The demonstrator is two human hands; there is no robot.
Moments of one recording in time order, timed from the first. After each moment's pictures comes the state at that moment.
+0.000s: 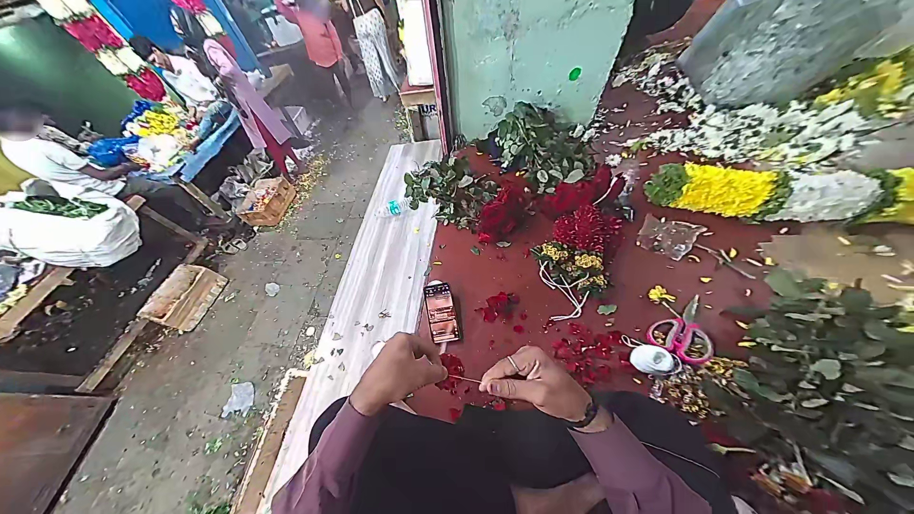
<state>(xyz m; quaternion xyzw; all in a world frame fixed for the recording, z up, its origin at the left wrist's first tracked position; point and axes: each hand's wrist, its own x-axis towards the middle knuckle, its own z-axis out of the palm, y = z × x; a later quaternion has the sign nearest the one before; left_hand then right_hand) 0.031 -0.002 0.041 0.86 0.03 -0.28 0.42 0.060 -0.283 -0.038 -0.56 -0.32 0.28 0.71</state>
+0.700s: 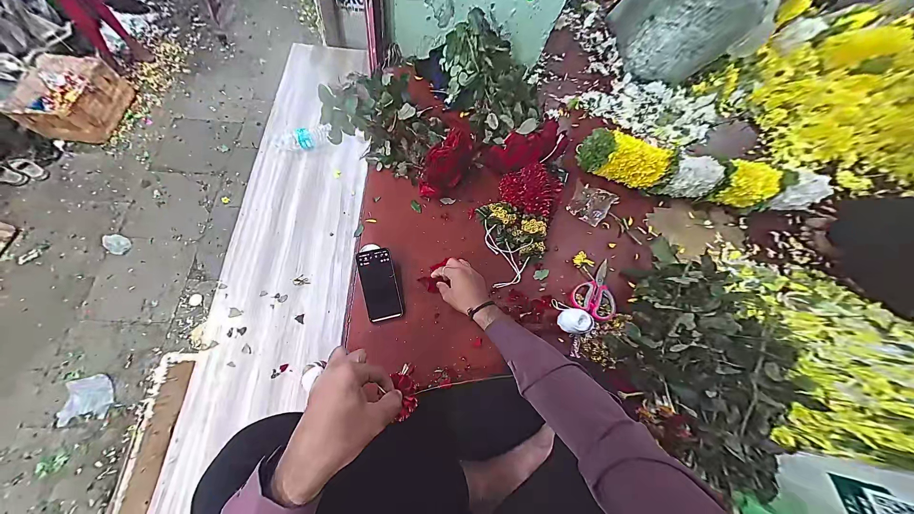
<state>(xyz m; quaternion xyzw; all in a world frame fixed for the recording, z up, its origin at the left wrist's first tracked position) -0.006 -0.006 -0.009 0.90 0.03 -0.24 0.37 0.167 -0.258 -0.217 -0.95 -0.13 0.20 0.20</state>
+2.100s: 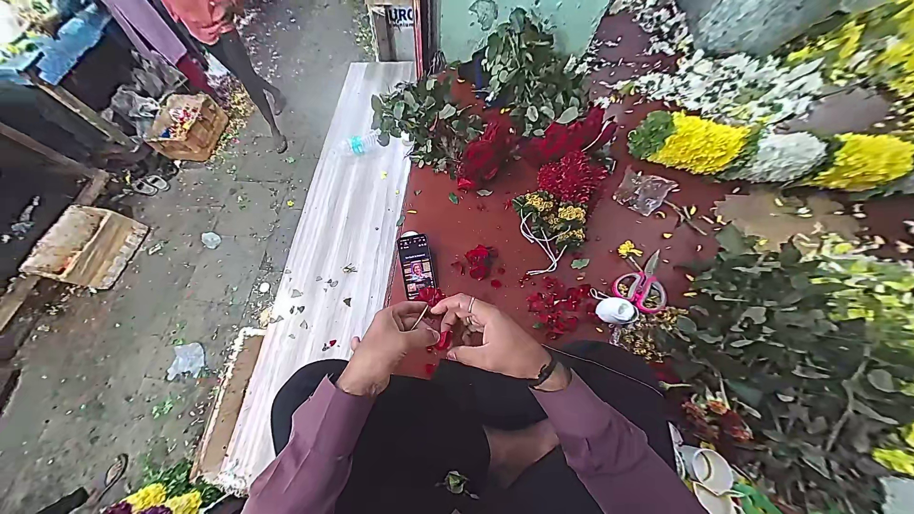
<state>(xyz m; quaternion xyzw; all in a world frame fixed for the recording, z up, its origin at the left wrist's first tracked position) 0.002 -0.024 -0.004 0.64 0.20 -0.25 0.70 0.051 -0.242 -0.036 -0.64 -0.24 0.33 0.65</state>
